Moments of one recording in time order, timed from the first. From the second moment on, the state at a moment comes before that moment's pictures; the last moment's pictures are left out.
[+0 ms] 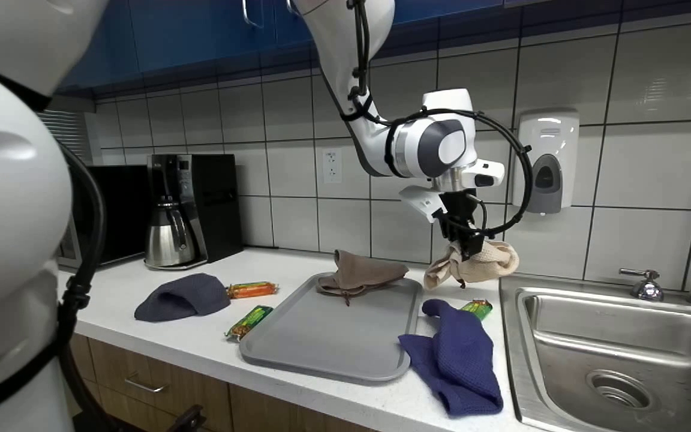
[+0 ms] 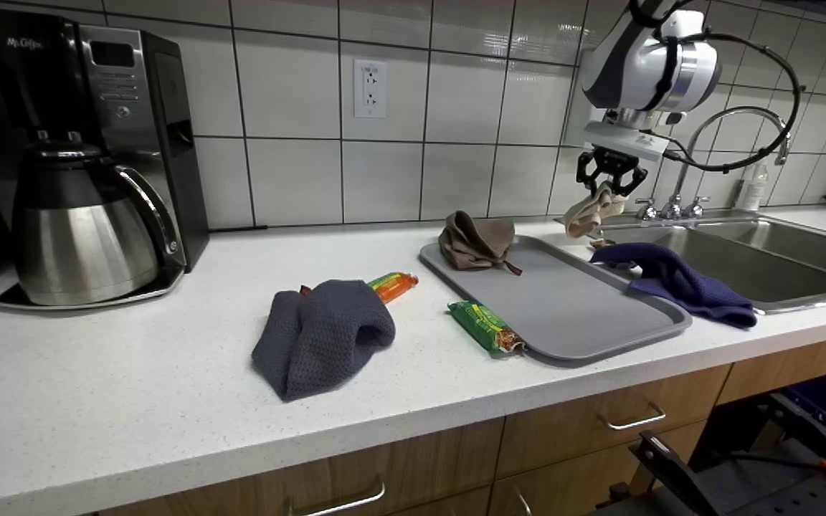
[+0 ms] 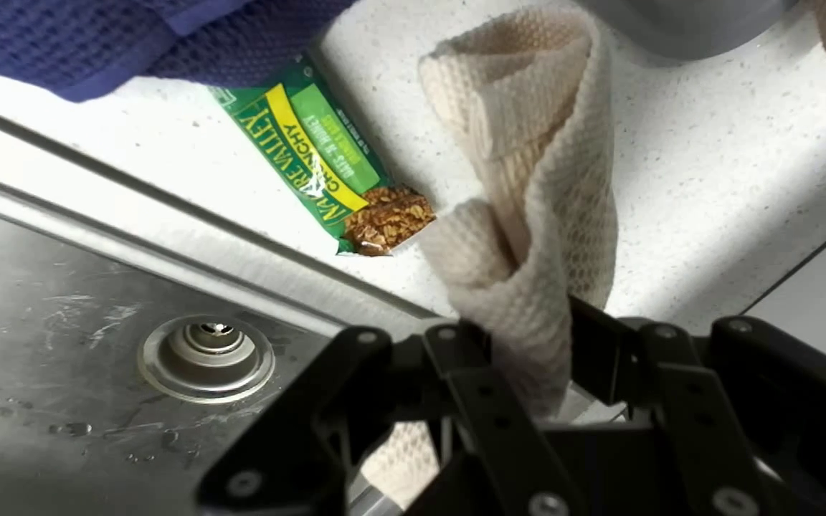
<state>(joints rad) -0.13 0.48 -0.22 -1.93 0.18 2.73 0.41</state>
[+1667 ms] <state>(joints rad) -0.13 0.74 -0.21 -1.68 0.26 2.72 0.48</state>
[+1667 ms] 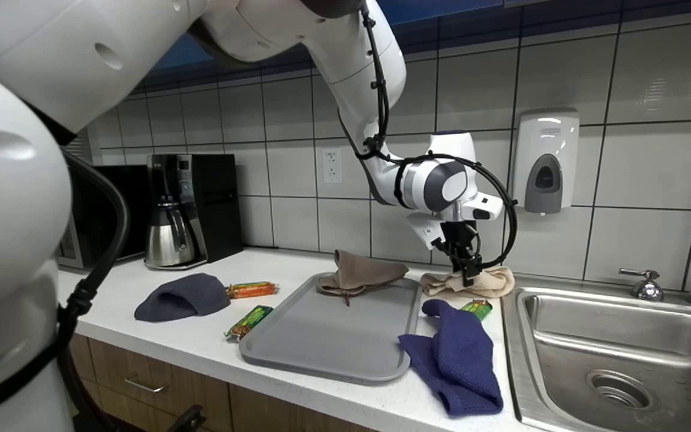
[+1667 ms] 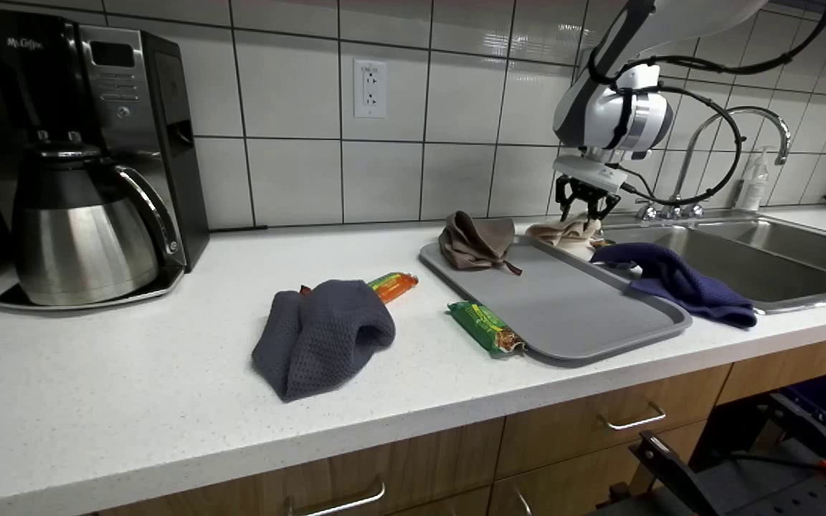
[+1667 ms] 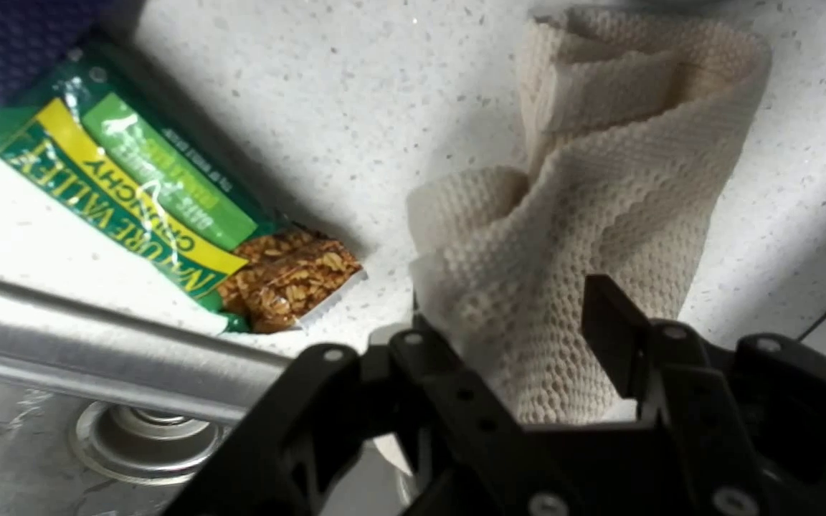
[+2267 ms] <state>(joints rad) -0.11 0.70 -0.21 -1.68 0.26 2.72 0.48</state>
